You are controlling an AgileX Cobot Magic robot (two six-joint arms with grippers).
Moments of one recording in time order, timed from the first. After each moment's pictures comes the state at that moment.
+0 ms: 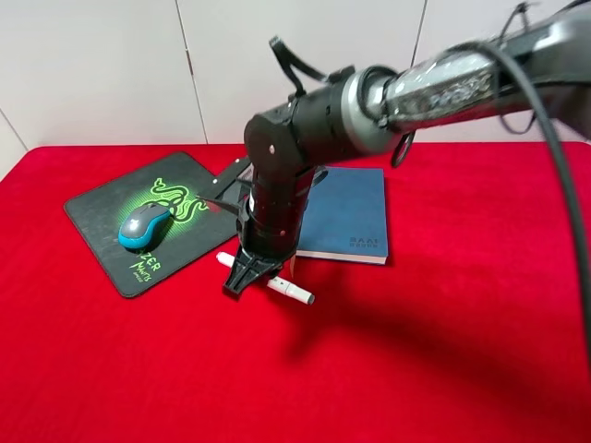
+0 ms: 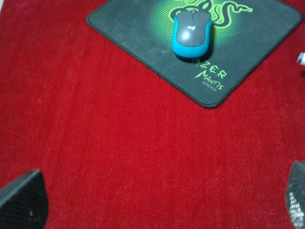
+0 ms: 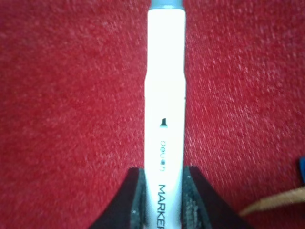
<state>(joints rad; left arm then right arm) 0.00 0.00 -0.49 -0.02 1.06 0.07 0.86 2.13 -1.46 0.07 0.75 -0.22</state>
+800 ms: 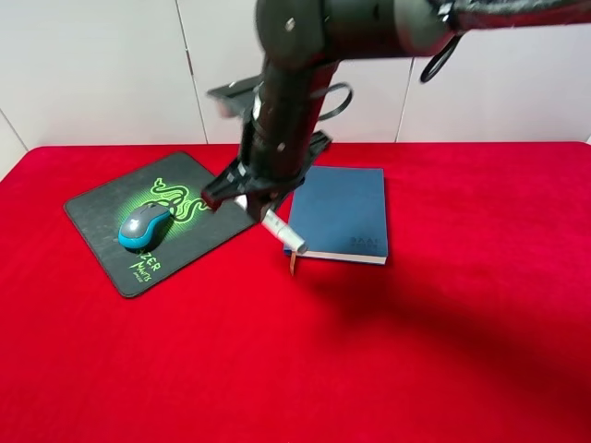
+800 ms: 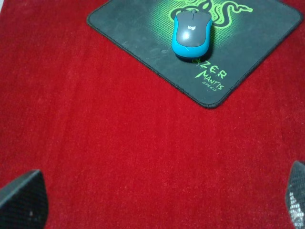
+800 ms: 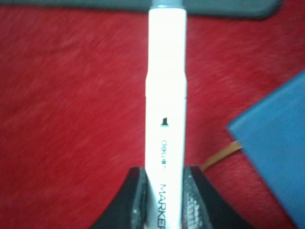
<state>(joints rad) 0.00 0.00 -0.49 -0.02 1.06 0.07 0.80 2.02 -1.64 0.07 0.96 0.05</state>
